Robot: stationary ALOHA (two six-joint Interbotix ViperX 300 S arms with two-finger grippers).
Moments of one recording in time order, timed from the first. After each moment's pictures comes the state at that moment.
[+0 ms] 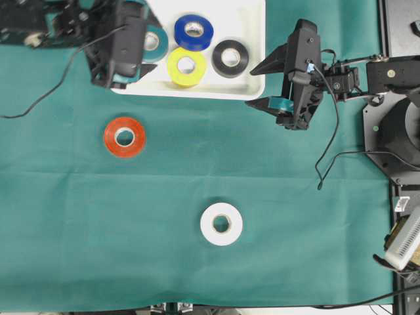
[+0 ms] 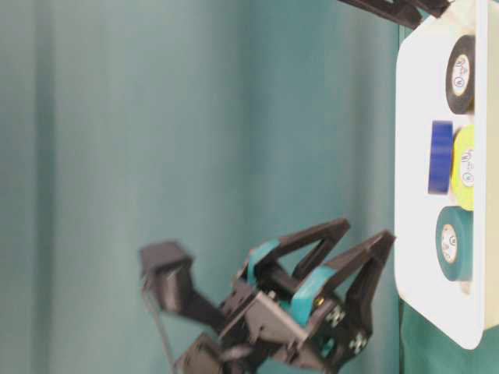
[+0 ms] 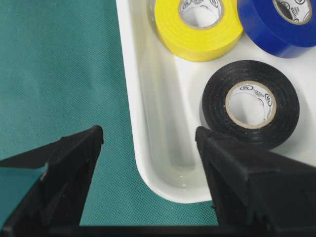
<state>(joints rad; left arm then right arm) 0.26 -0.07 0.66 -0.03 0.05 0.55 -0.24 -0.32 1.08 -0.63 -0.13 0.76</state>
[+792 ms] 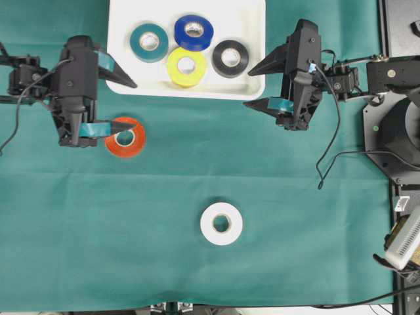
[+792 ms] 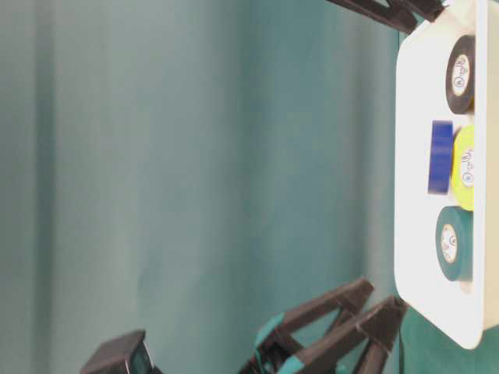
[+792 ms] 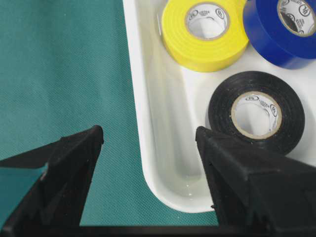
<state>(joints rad) 0.04 -0.24 0.86 -0.03 -0.05 0.10 -0.24 -0.32 1.08 -0.63 -0.16 0.76</state>
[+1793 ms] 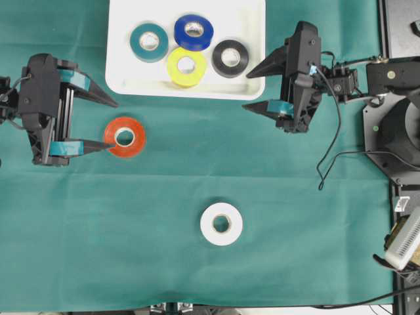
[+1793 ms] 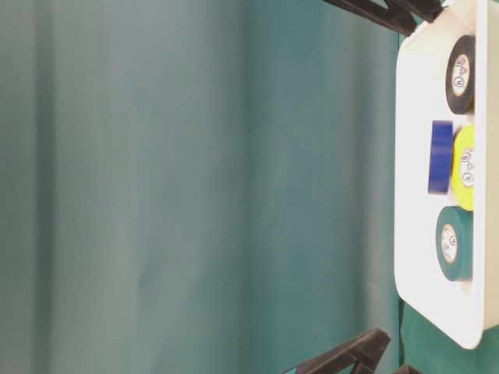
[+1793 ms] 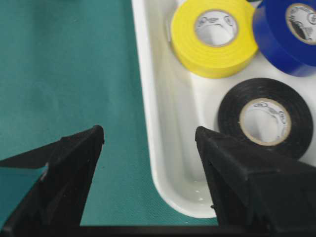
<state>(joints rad) -0.04 -0.31 1.01 -0.03 -0.22 0.04 -0.22 -0.32 1.08 -0.63 -0.17 0.76</state>
